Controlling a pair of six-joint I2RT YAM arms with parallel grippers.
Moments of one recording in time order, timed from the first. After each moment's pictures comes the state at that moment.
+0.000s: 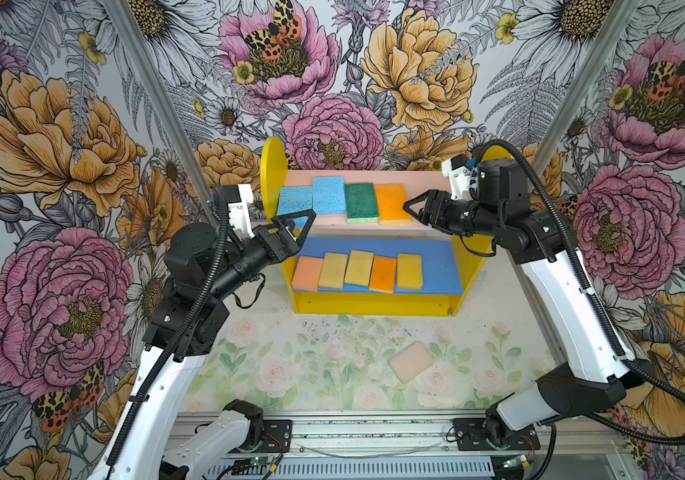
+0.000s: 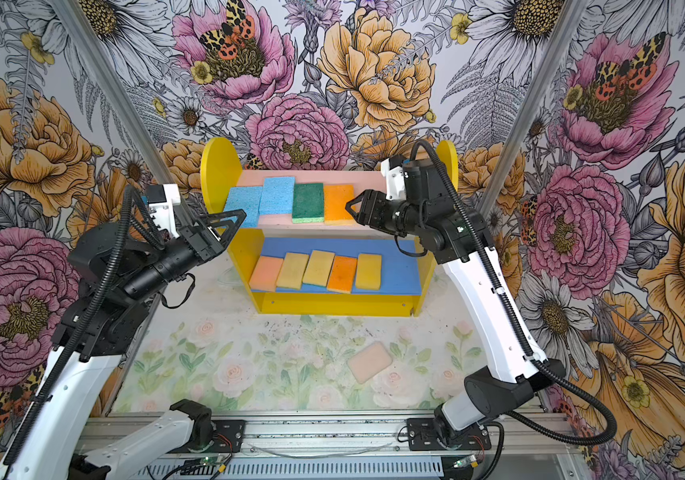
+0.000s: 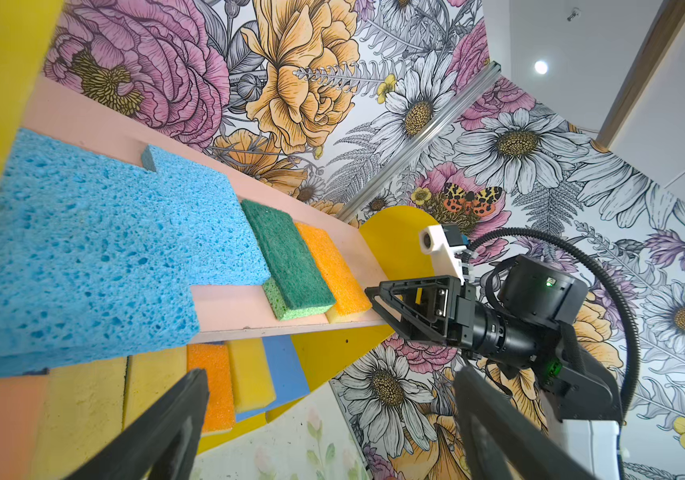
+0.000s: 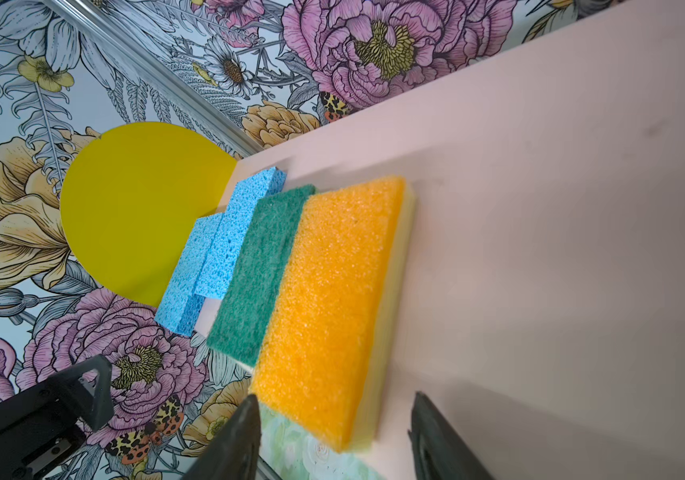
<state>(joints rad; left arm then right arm) -0.34 0.96 1.43 -0.45 0.36 -0.77 0.41 1.52 2.06 -1.00 -0.33 0.60</state>
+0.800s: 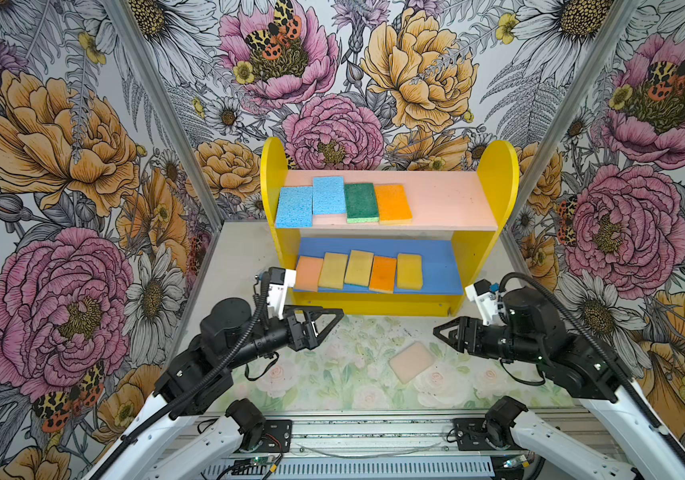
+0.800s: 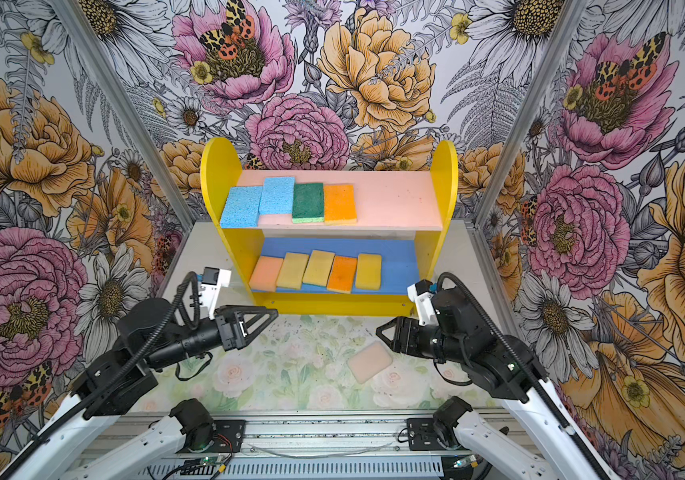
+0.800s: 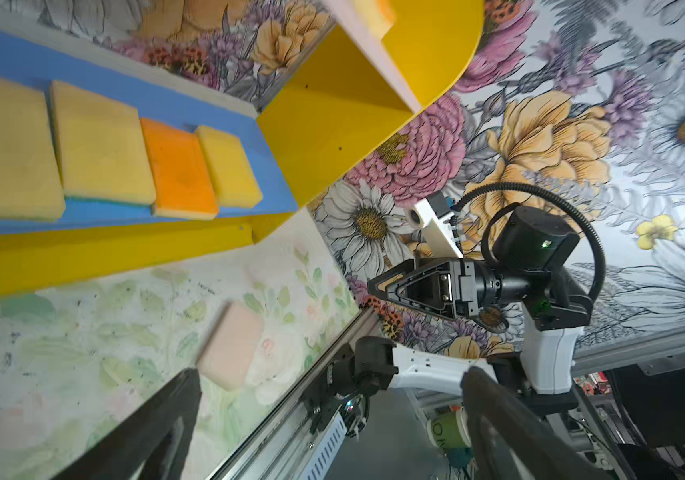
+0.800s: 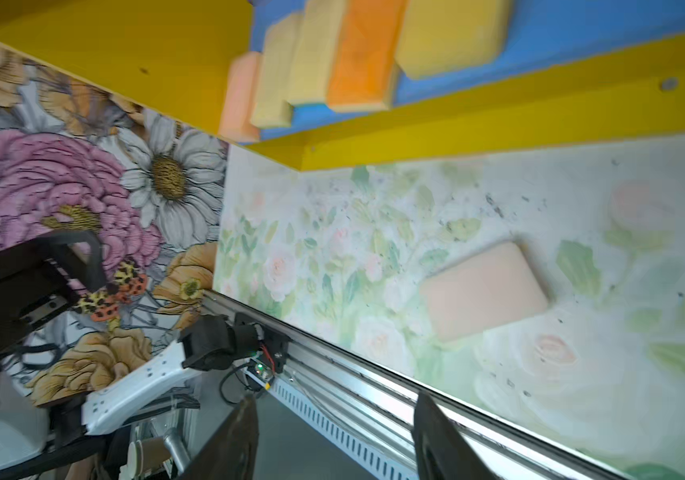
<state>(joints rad) -0.79 0.64 0.88 -0.52 0.25 -0.79 0.59 0.72 0.98 -1.10 -0.29 0.79</state>
